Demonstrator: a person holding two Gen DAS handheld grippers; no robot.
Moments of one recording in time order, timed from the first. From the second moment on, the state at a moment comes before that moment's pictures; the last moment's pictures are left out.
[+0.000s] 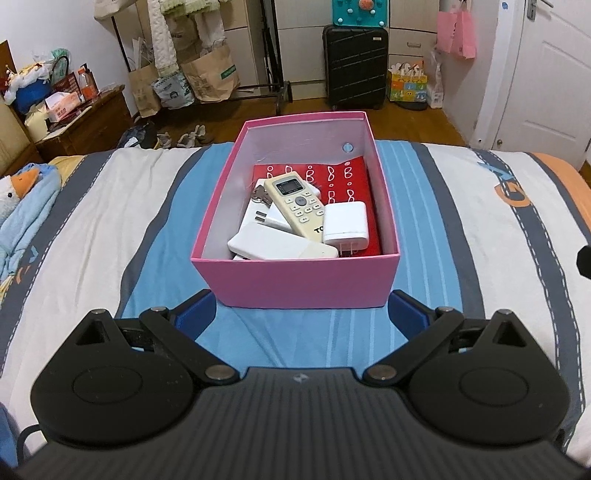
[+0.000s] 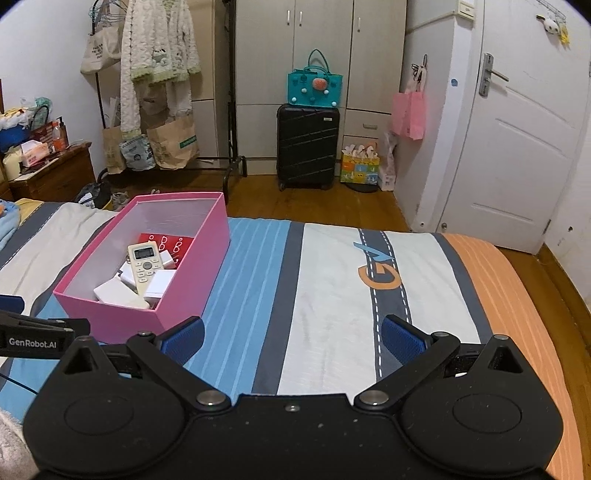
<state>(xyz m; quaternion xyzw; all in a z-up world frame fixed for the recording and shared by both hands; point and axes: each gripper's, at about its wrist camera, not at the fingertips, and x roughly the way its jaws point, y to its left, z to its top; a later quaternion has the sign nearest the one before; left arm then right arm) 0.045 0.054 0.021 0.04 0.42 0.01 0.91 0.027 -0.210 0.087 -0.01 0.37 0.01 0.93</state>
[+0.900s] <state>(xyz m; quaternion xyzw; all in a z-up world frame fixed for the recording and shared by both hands) 0.045 0.059 0.022 0.03 0.42 0.01 0.91 0.027 -0.205 0.086 -0.02 0.38 0.00 0.93</state>
